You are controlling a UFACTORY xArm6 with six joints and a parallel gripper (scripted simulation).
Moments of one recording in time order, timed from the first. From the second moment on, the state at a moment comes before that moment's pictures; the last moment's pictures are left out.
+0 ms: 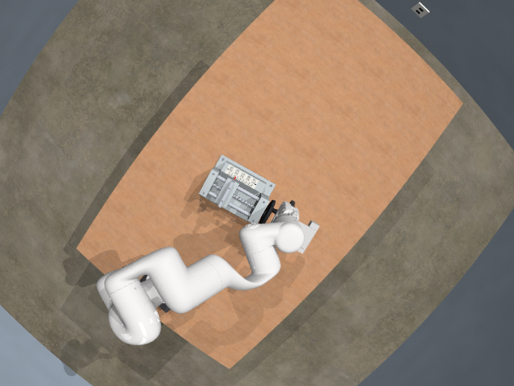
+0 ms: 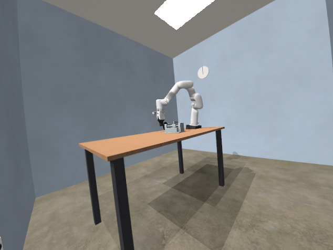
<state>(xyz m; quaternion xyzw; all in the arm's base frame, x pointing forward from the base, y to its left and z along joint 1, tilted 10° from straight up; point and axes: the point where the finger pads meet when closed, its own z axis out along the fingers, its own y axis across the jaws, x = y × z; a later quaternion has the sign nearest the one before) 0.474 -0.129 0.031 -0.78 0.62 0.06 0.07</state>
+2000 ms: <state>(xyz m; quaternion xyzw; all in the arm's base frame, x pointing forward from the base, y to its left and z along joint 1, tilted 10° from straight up) 0.464 -0.133 0.038 -0.78 0.62 0.06 0.07</state>
